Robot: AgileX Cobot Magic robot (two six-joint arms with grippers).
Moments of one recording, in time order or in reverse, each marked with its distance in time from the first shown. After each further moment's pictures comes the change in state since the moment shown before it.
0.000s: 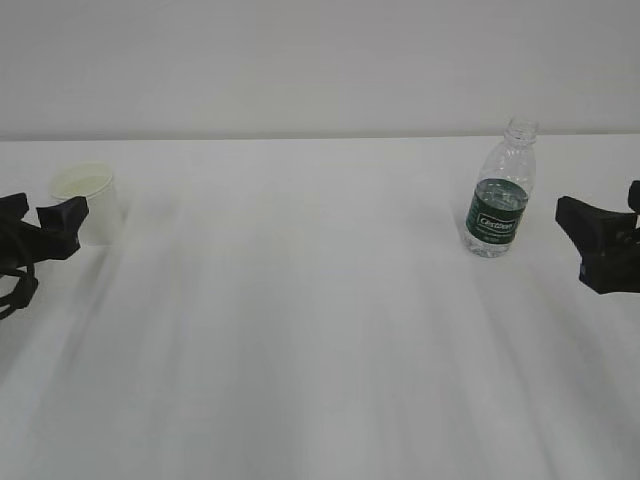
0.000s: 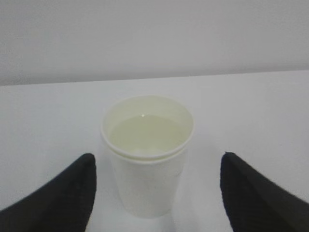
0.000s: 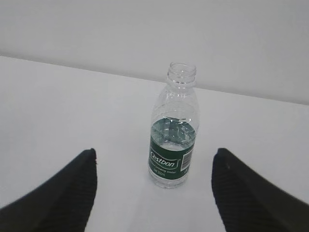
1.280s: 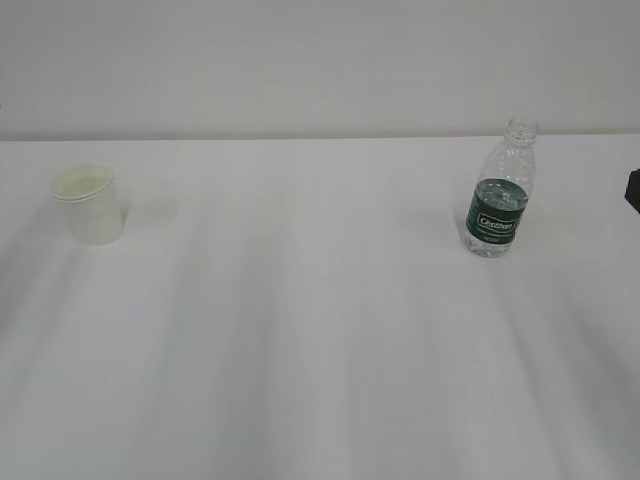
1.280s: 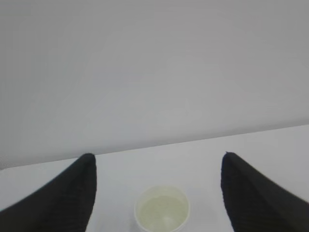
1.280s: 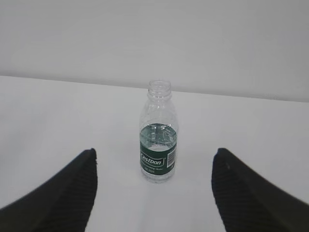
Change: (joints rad) left arm 0.000 -0.684 0.023 0.049 0.557 -0.022; right arm 0.000 -0.386 -0.045 0.100 0.442 -0.022
